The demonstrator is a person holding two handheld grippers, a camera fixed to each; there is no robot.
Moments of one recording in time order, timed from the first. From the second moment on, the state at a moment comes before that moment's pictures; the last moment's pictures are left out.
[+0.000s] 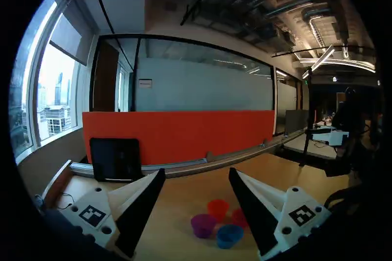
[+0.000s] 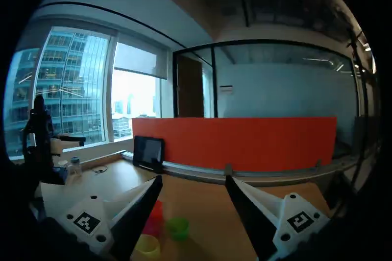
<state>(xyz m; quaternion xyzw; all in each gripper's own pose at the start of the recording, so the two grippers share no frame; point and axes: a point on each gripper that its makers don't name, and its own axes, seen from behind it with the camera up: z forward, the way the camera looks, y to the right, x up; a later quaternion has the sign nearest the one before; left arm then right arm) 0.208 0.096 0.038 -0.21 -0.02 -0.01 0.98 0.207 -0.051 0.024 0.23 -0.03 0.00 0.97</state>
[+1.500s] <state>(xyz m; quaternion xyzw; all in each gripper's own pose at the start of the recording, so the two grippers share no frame) 0.089 0.146 0.030 -0.32 -0.10 0.04 0.94 0.111 -0.085 0.053 0.34 -0.13 -0.06 0.93</state>
